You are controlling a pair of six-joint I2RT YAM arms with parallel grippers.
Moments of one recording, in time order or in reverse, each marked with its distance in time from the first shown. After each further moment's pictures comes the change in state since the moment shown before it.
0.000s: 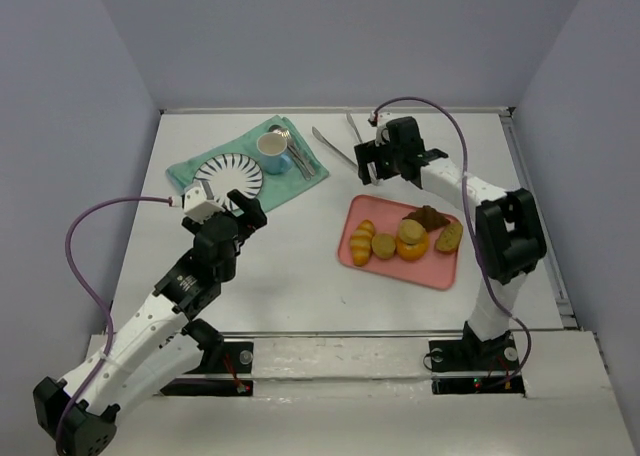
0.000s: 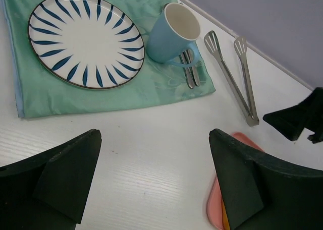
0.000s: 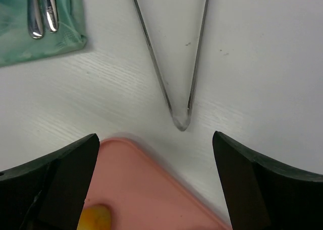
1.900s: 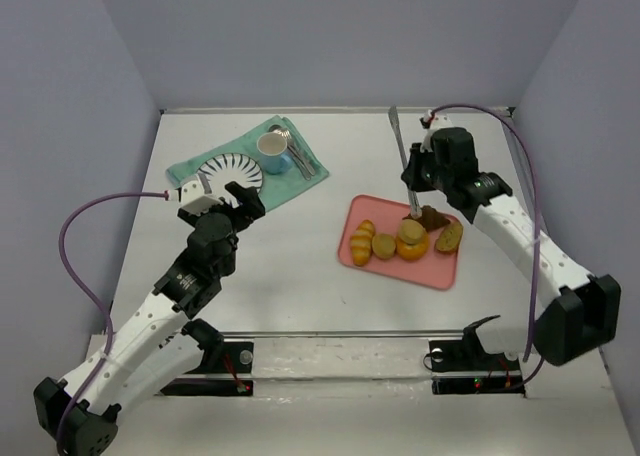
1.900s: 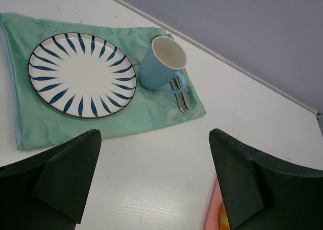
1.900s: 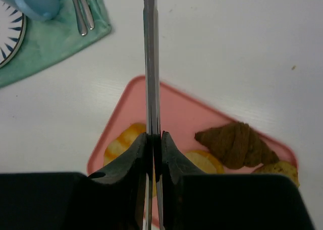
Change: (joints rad) left arm 0.012 -0.006 0.011 0.137 -0.033 0.121; right arm -0.014 -0.426 -0.129 -0.198 0.067 0.196
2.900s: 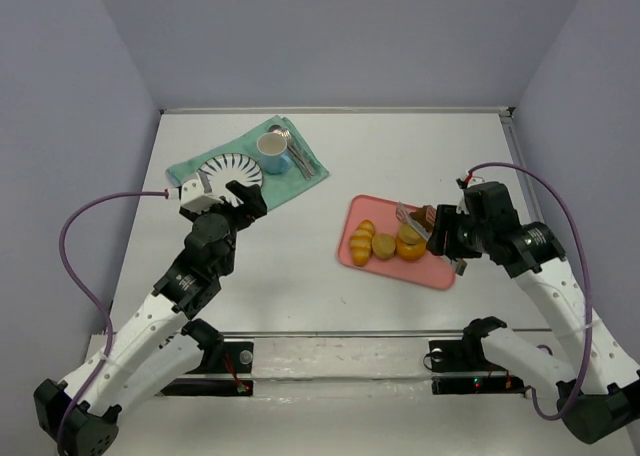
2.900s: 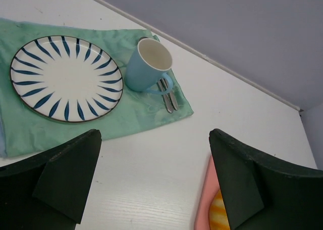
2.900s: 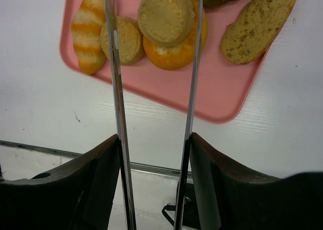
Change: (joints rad) left arm 0.006 -0.002 -0.004 0.052 0.066 0.017; right arm 0.001 -0.506 -0.208 -0.604 -0.032 0.187
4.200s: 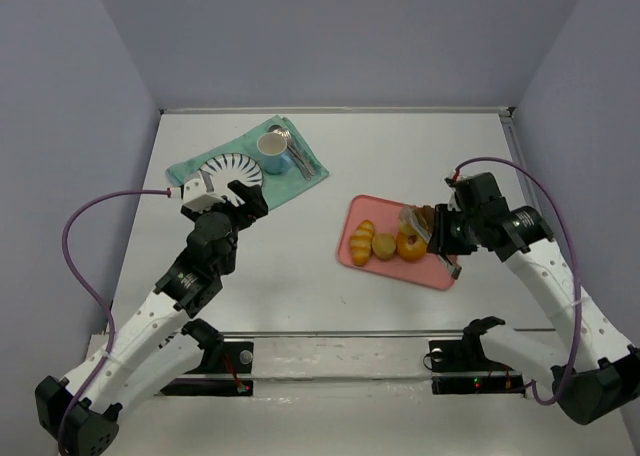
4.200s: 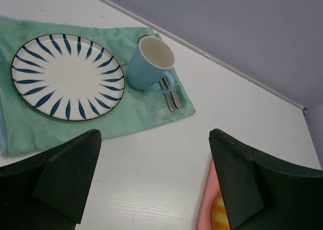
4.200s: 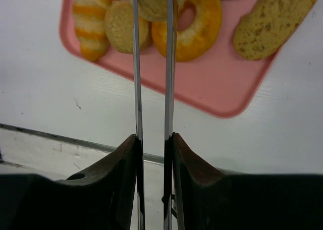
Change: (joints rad) left arm 0.000 0.023 0.000 0.000 -0.002 -0.001; right arm 0.000 0.126 0.043 -0.067 -0.044 -0.032
